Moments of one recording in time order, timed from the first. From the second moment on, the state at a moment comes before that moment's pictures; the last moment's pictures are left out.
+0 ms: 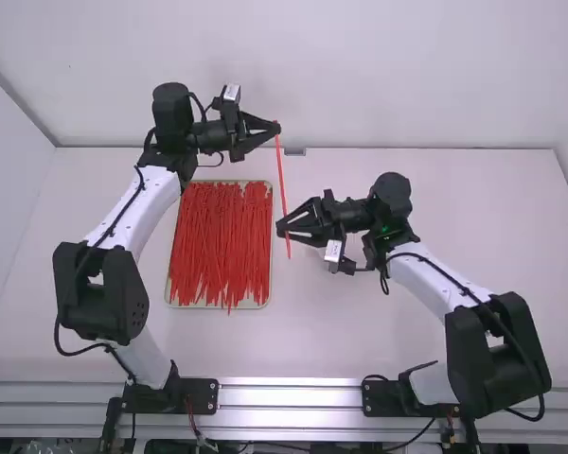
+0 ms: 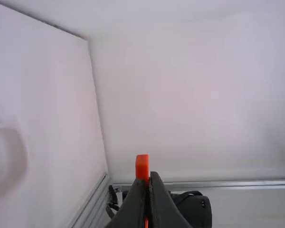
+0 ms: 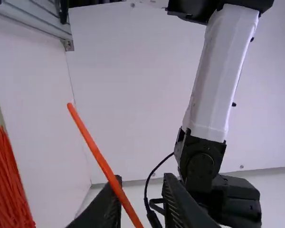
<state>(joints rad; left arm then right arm) -0.08 1.78 1.50 0.15 1.19 -1.26 0.35 1.51 0.83 0.83 -1.45 -1.32</state>
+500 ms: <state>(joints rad) -0.08 1.78 1.50 0.15 1.18 -1.25 0.35 1.51 0.82 0.83 -1.50 -1.31</state>
